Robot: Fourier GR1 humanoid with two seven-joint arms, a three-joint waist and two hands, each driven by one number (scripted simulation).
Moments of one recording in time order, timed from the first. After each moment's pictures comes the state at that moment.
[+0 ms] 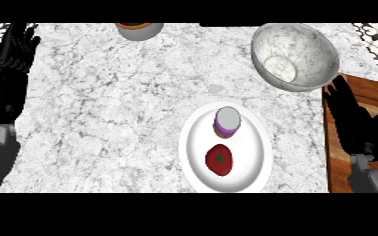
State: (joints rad) left arm -0.28 0.55 -0.02 -1.57 0.21 0.23 0.01; right arm -0.10 -0.46 0.08 -1.40 -0.45 -0.26 0.04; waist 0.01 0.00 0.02
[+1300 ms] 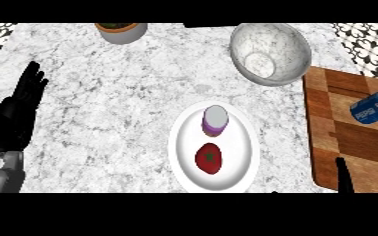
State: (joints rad) left arm -0.10 0.50 -0.03 -1.52 0.21 0.26 0.08; right arm 0.45 -0.37 0.45 -1.78 0.55 -1.00 0.37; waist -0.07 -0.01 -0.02
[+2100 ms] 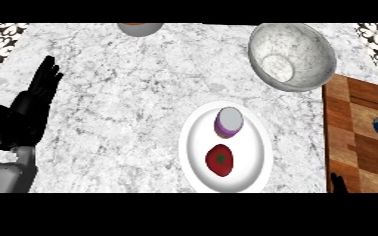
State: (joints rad) left arm -0.14 0.48 -0.07 -1.54 0.19 0.24 0.09; right arm 0.60 -0.29 0.52 -2.15 1.01 -0.47 0.93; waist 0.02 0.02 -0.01
